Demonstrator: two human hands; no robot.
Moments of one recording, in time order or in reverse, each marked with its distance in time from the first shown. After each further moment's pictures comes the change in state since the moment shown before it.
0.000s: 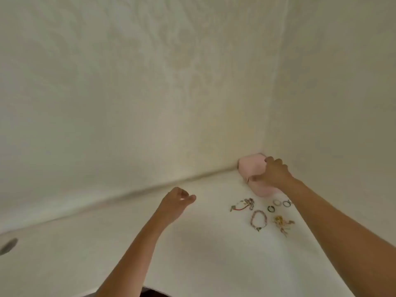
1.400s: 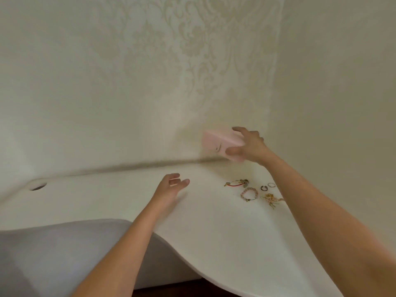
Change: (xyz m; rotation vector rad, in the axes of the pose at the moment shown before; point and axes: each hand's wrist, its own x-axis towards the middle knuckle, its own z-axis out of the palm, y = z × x) left_hand -0.088 -0.041 0.060 -0.390 0.279 0.068; right_hand -0.070 -0.005 0.011 0.406 0.114 -0.606
